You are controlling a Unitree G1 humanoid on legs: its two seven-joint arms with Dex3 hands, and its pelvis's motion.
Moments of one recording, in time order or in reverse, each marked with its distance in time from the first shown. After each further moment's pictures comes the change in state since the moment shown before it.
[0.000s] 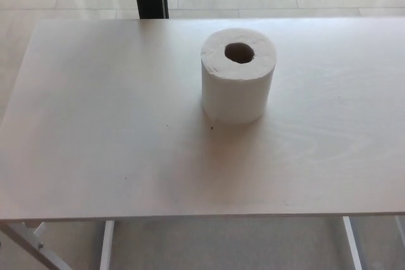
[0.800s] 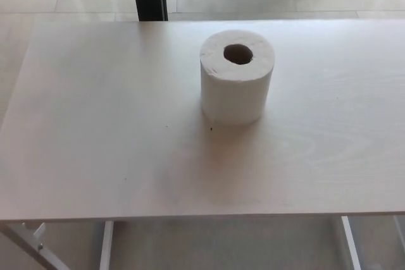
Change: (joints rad) left_arm -0.001 -0.040 0.485 0.537 -0.288 0.042 -0.133; right_arm -0.051 0.001 -0.137 0.432 0.127 -0.006 0.036
